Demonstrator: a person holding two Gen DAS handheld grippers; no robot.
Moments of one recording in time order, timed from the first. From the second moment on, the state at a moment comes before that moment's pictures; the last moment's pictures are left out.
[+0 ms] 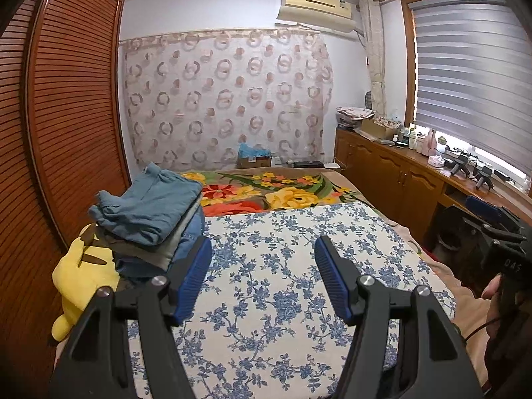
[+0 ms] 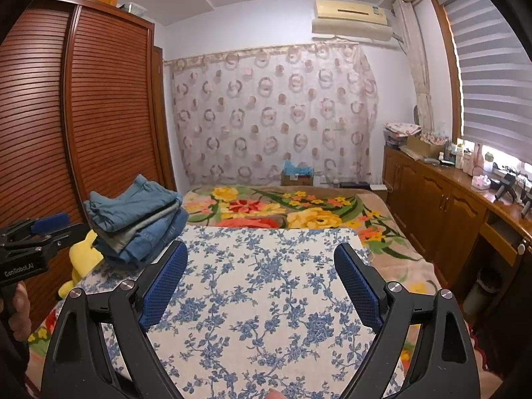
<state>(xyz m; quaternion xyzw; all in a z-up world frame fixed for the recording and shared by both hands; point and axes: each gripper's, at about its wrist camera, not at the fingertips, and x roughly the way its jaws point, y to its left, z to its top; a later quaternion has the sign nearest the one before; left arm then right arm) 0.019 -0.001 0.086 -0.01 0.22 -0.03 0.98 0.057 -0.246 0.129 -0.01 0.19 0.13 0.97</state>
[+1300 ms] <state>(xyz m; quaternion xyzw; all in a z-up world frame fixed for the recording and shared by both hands) 0.018 0.007 0.084 0.00 0.22 -0.03 0.98 0.056 -0.242 0.129 0.00 0.19 0.13 0.97</state>
